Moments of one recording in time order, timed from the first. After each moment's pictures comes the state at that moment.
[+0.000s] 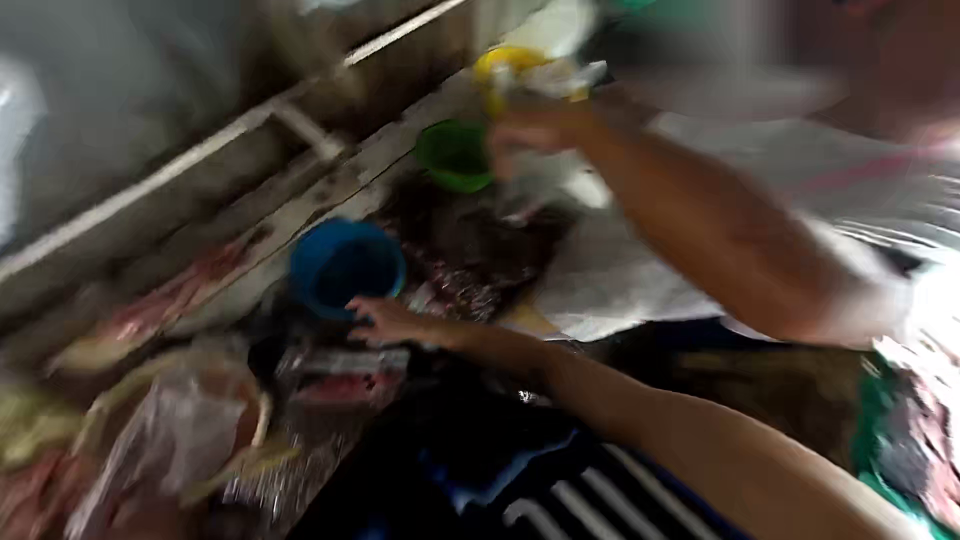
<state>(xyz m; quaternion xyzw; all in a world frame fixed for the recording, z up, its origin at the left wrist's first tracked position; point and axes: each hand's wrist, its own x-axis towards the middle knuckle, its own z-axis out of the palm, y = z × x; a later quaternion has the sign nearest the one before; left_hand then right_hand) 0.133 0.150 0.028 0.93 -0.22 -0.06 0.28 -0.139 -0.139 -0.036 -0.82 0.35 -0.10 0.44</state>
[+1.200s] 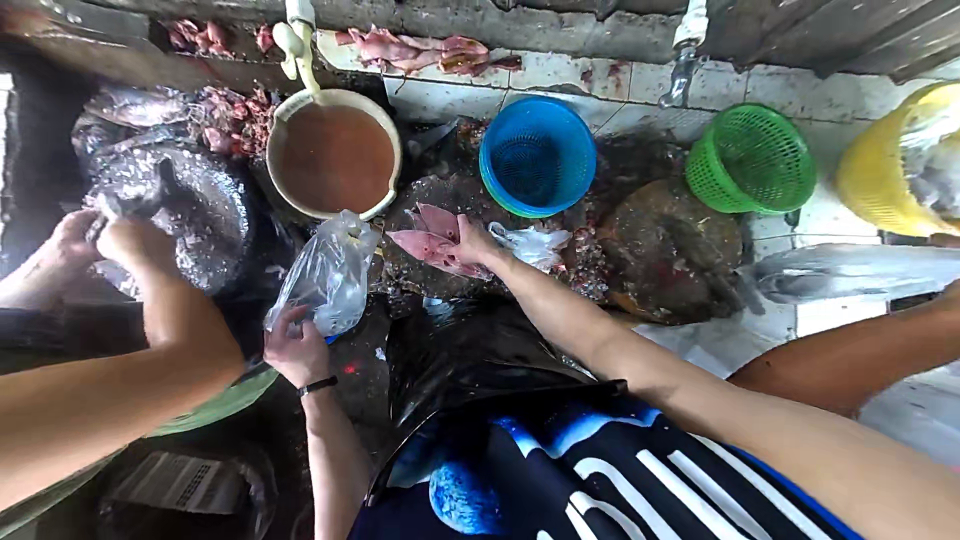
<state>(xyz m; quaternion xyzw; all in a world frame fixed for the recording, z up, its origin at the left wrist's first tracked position) -0.005 0.318 -0.065 0.95 0.00 0.01 0.33 -0.053 -0.066 -0.156 -0.88 0.29 0.19 0.33</state>
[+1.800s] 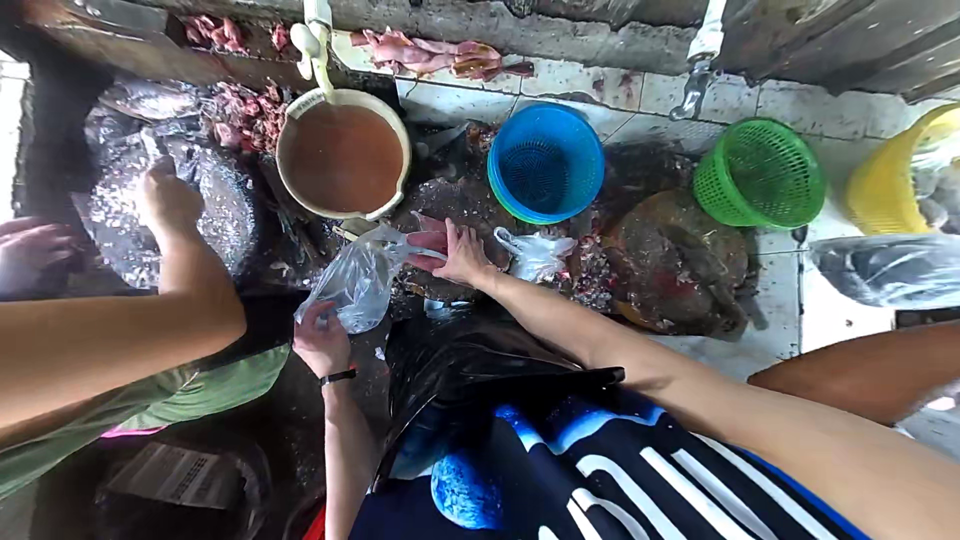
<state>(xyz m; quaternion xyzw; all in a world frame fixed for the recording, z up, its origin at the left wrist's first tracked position) -0.017 0.298 -0.087 0.94 0.02 -0.03 0.33 -0.053 -0.019 -0.156 -0.93 0.25 0.16 0.22</state>
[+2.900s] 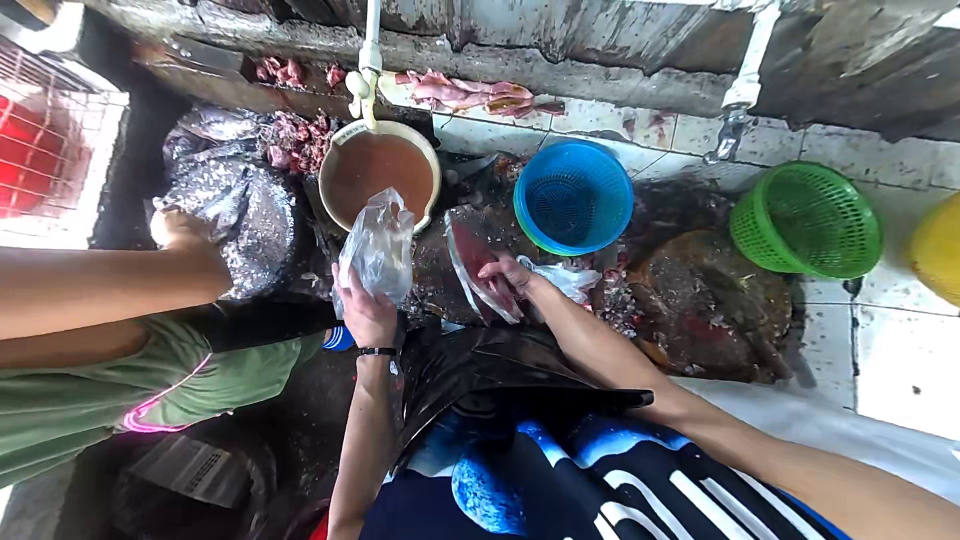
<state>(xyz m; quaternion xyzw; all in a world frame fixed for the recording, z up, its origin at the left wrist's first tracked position) 0.017 0.210 -0.057 0.96 -0.04 -0.02 0.27 -0.068 -0.084 -0.135 -0.55 0.25 0.17 0.78</state>
